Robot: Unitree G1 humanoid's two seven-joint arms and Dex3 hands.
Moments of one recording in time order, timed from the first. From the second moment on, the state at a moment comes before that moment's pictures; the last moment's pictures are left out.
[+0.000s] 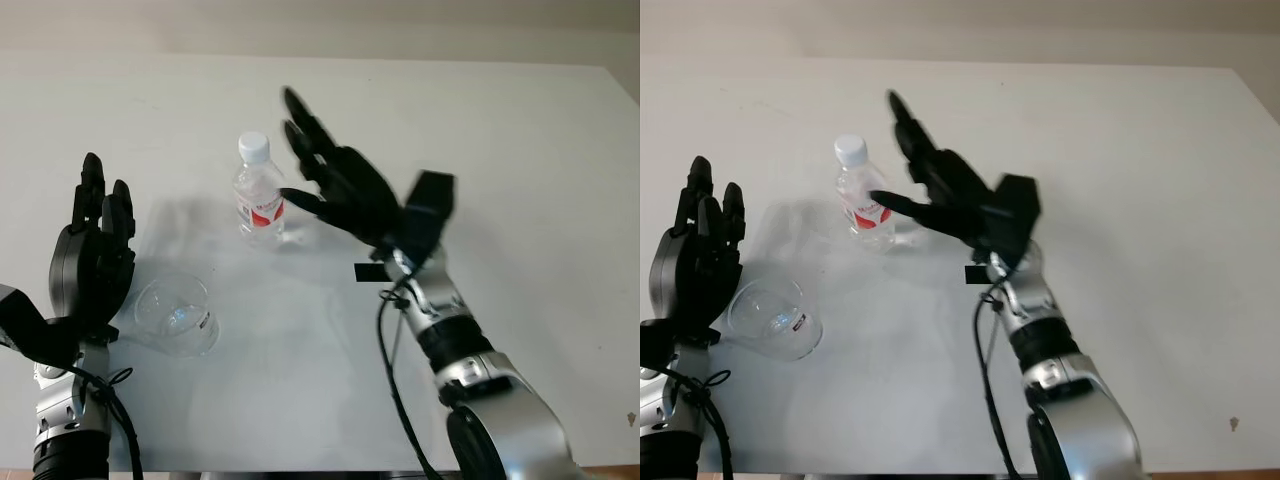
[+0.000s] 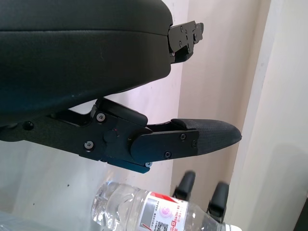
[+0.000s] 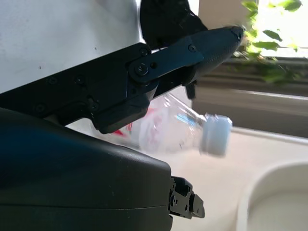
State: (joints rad) left arm -0.24 0.28 0.40 0.34 -0.42 -0.23 -0.40; right arm -0.85 0.01 0.08 0.87 0.08 -0.35 0.53
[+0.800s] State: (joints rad) left arm -0.23 0.28 0.40 0.32 -0.41 -0.25 -0.38; right arm -0.90 0.04 0.07 1.12 -0.03 -0.39 0.49
